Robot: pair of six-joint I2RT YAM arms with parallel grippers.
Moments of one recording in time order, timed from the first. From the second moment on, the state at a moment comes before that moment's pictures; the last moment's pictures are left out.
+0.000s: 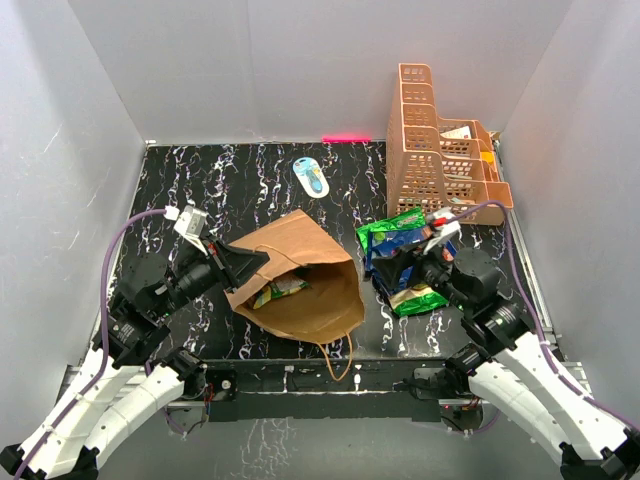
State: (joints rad) left arm -0.60 0.54 0.81 -0.31 0.26 -0.57; right arm 0.54 0.52 0.58 -0.25 -0.03 0.33
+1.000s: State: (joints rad) left arm -0.60 0.38 0.58 -0.23 0.42 -0.82; right arm 1.36 1.00 0.62 0.05 -0.07 -0.49
